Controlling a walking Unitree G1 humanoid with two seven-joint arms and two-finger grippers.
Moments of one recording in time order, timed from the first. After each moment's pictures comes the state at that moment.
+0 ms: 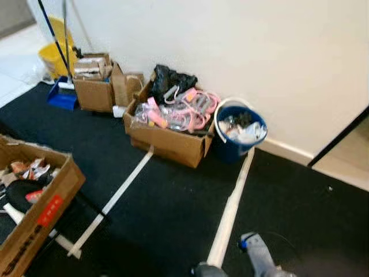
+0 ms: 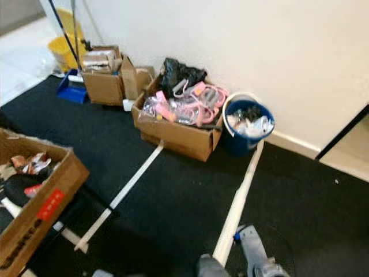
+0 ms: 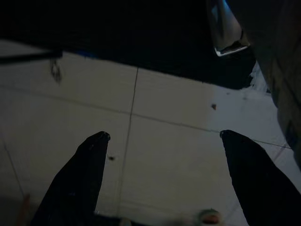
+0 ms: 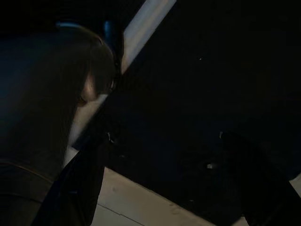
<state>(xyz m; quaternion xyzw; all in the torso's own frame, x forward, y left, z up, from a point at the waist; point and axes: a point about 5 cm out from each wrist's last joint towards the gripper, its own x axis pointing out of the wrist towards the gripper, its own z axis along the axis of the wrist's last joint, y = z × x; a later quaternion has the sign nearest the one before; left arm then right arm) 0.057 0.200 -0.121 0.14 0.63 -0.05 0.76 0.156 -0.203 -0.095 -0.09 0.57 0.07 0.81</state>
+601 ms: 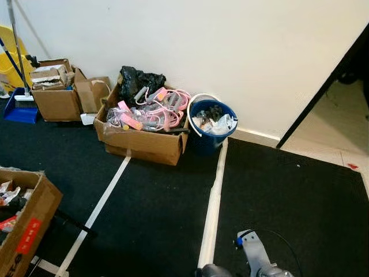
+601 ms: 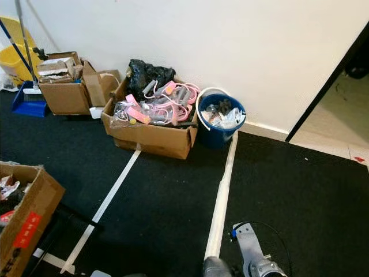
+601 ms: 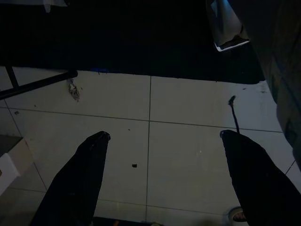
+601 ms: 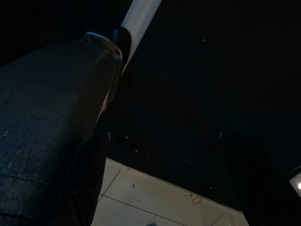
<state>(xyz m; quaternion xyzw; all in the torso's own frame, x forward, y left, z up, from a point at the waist) 0.060 0.198 -0.121 0.14 0.63 -0.06 0.76 0.157 -0.207 -0.094 -0.10 0.57 0.06 0.81</state>
